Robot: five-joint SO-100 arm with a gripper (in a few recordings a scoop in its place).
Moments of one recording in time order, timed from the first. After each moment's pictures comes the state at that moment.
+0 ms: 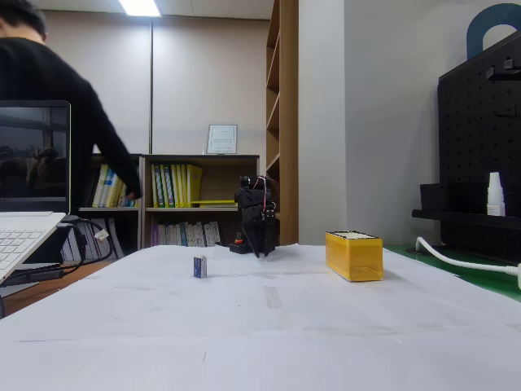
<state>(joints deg) -1.9 -11.1 5.0 80.4 -79.5</state>
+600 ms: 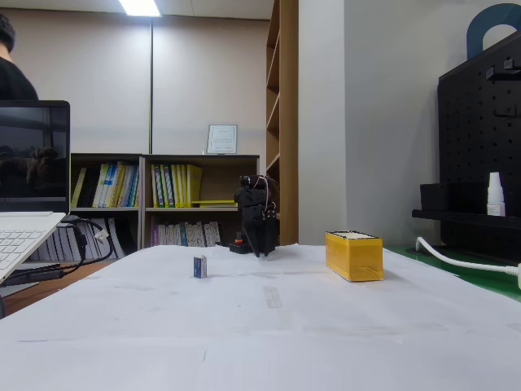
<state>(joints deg) -2.8 -11.1 5.5 81.7 -89.0</state>
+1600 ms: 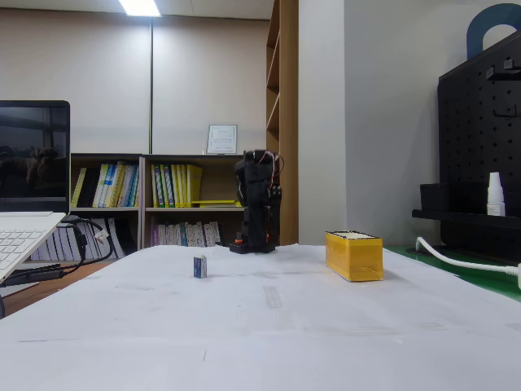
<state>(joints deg) -7.7 37.5 49.2 83.8 -66.9</state>
